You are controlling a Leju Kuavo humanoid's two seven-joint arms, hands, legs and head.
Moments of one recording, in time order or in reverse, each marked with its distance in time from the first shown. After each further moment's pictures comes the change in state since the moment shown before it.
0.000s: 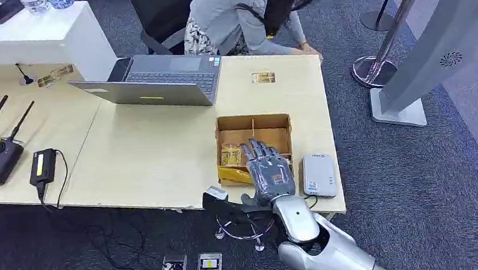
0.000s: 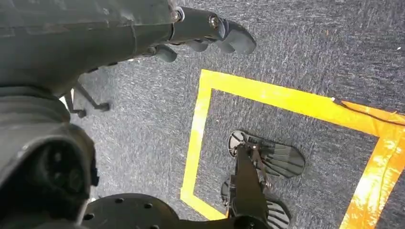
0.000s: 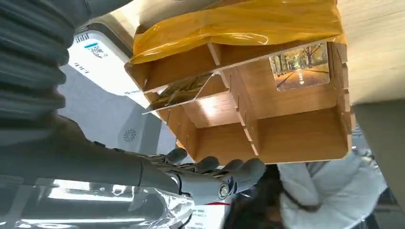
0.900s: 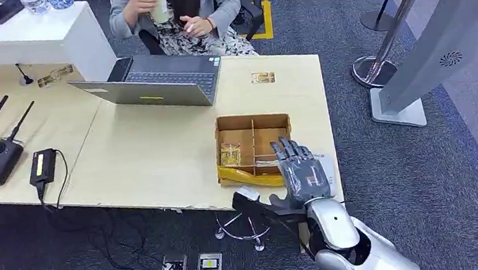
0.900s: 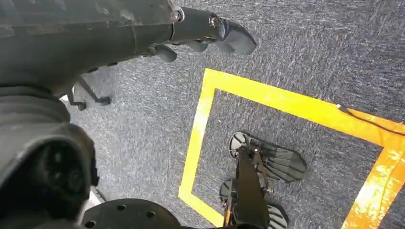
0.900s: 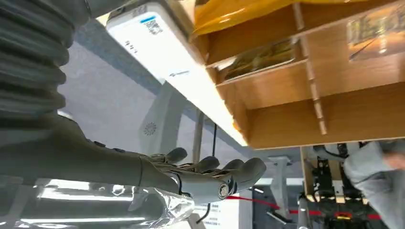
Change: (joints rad) left arm 0.024 0.007 0.001 0.000 0.048 0.007 -0.020; right arm 0.051 -0.209 0.000 -0.290 -0.061 0.068 0.091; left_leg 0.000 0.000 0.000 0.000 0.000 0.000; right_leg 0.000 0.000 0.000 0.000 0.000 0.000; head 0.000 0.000
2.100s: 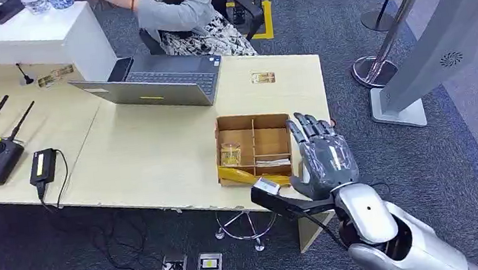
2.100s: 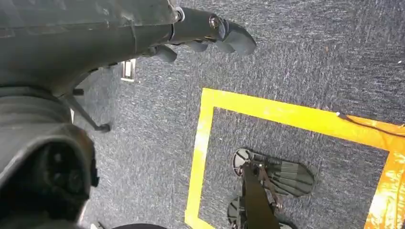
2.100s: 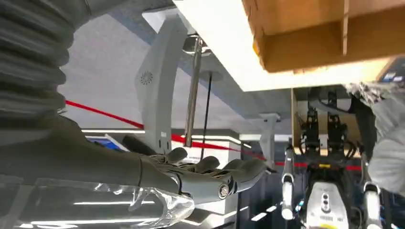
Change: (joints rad) left arm 0.002 0.014 -0.057 0.001 -0.064 0.009 -0.015; right arm -0.081 -0.201 0.014 -0.251 0.021 0.127 0.024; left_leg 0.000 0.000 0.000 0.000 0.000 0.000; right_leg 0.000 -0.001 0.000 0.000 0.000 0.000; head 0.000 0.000
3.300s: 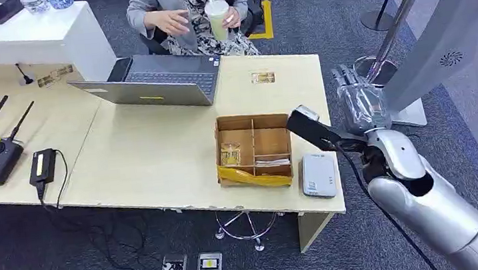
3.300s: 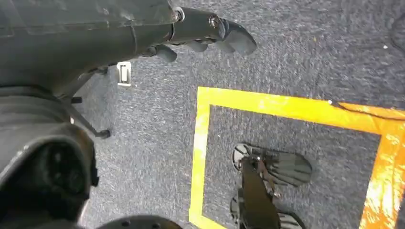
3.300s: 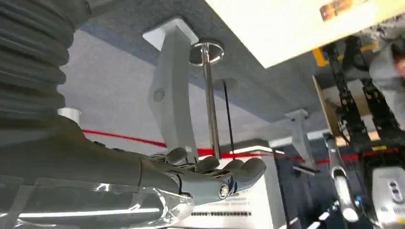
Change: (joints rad) left arm -0.023 0.005 -0.020 0.000 -0.033 -0.036 0.020; right arm -0.131 -0.032 -0.192 0.194 -0.219 -0.147 -0.119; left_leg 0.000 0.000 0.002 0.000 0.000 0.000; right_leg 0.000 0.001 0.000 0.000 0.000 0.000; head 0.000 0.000
